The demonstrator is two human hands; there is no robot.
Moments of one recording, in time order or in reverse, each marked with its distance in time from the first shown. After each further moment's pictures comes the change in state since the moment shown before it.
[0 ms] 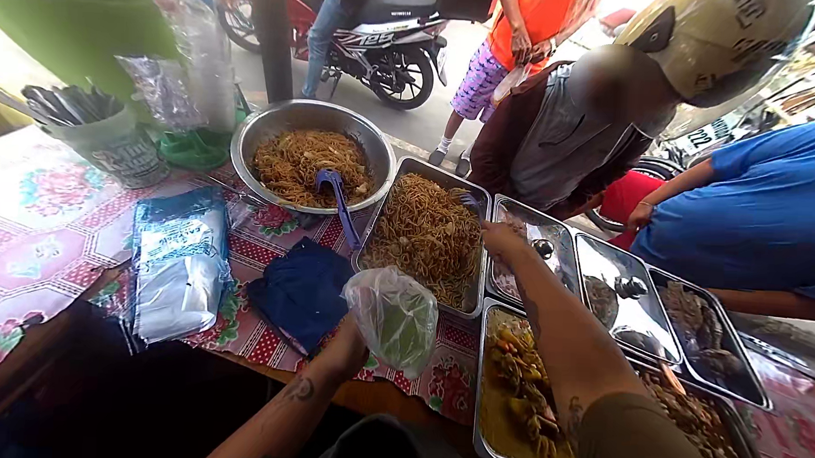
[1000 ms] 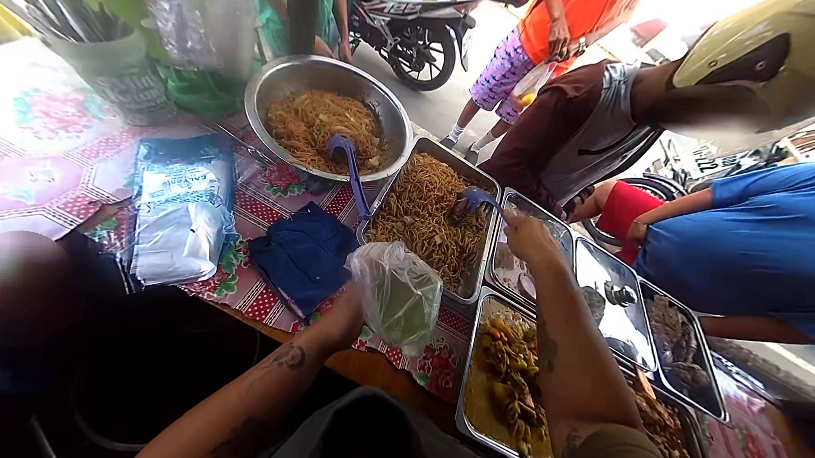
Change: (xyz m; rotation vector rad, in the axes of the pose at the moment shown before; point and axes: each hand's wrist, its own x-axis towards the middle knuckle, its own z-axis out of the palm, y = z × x) left_hand -0.005 -0.006 -0.008 0.073 -0.053 0.051; right_hand -0.062 -0.003 -0.017 -0.305 0.183 -0.115
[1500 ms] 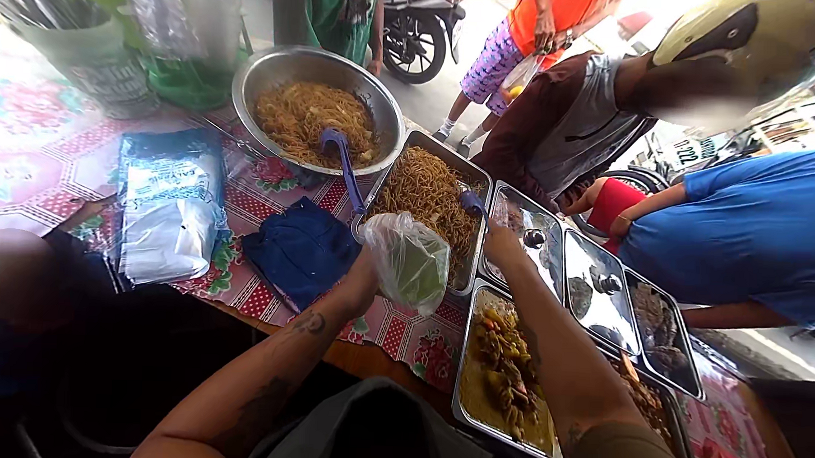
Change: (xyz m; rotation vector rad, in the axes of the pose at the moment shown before) left_hand 0.030 0.030 0.021 0.035 0.019 -0.035; right_hand 0.003 0.008 0.046 0.027 -0.038 0.038
